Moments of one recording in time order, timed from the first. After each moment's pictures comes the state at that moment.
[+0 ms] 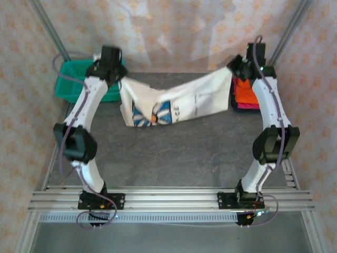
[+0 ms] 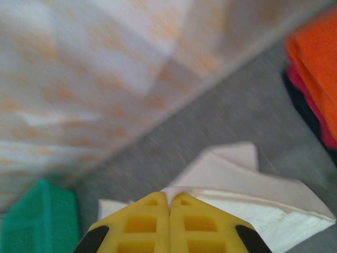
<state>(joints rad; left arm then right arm) -0.11 1.92 2.07 -0.85 -0.18 -0.79 0.00 1.83 1.99 -0.72 -0.20 0.71</state>
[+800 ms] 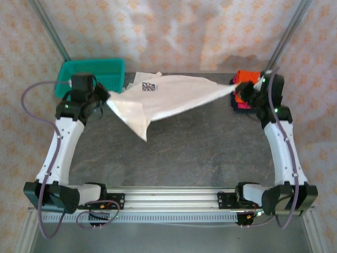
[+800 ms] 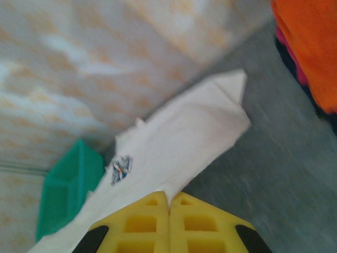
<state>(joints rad) -0.01 1.21 1.28 -0.78 -0.02 -0.77 -0.05 1.15 1.19 -0.56 -0.31 0.71</state>
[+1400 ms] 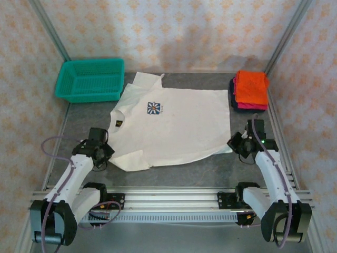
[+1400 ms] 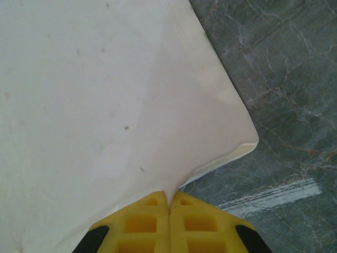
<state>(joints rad) -0.01 0.93 0.52 -0.80 -0.11 -0.88 -0.05 0.93 0.65 -0.80 -0.28 0.66</state>
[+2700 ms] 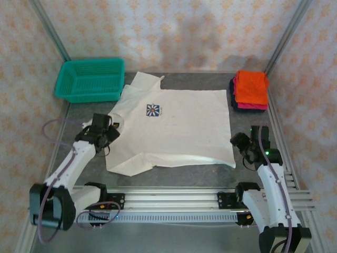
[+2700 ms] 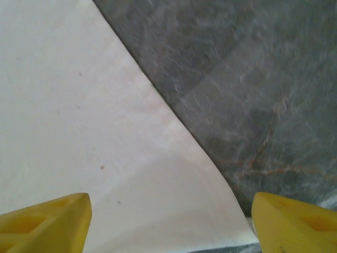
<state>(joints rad) -0.08 1.13 0.73 -0.67 -0.20 -0.85 -0.04 0.76 0.66 -0.88 -0.03 0.74</state>
